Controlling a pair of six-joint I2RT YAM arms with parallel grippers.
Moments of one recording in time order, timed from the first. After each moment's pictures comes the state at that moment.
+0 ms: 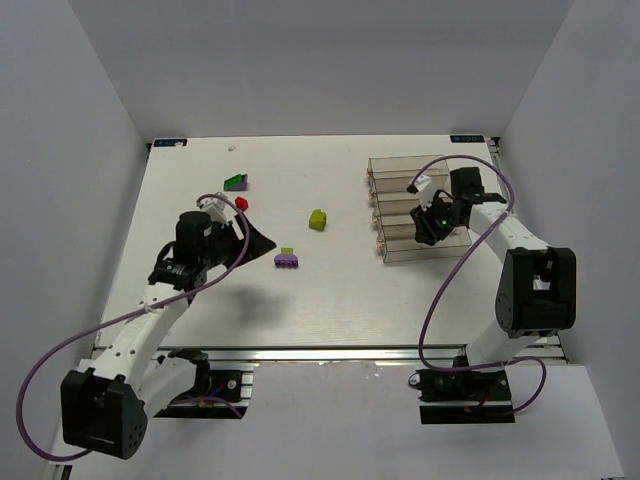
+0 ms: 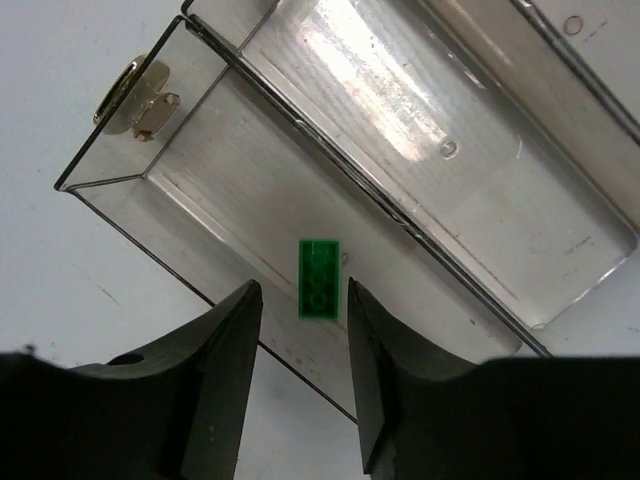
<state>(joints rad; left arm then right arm) -0.21 0.98 0.68 -0.25 0.37 -0.65 0.08 1.62 1.11 -0.57 -0.46 -0.67</state>
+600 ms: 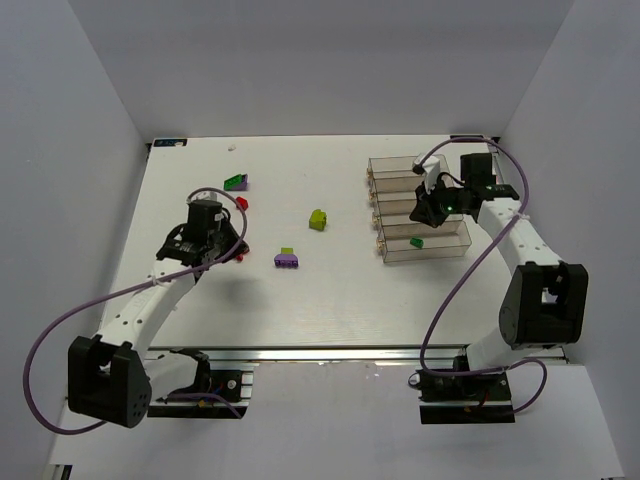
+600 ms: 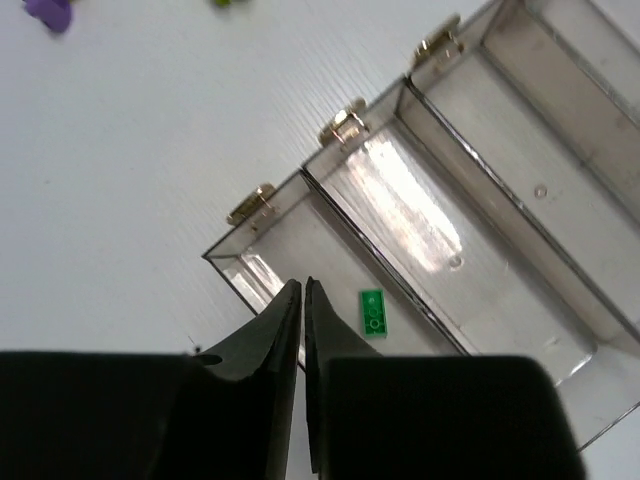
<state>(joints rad) -0.24 1.14 0.82 -0.44 0.00 -0.68 0.07 1.55 1.21 -0.58 -0.68 -0.63</state>
